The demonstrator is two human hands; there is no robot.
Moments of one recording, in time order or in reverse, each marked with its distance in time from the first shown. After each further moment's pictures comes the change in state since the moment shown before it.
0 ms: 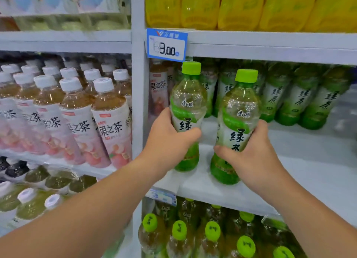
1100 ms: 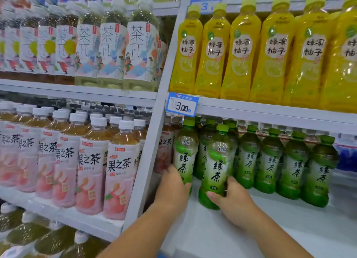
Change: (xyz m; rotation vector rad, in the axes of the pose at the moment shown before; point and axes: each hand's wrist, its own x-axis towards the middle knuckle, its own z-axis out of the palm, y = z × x) left_hand 0.052 -0.060 0.029 0.431 0.245 0.088; right_hand 0.082 0.055 0.035 -0.180 -0.132 -0.093
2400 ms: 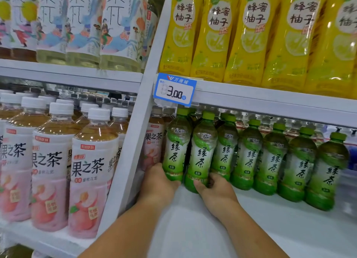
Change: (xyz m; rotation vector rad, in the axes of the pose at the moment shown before) left_hand 0.058 -0.034 0.031 -0.165 0.057 -0.083; right_hand 0.074 0.032 0.041 0.021 0.159 0.076
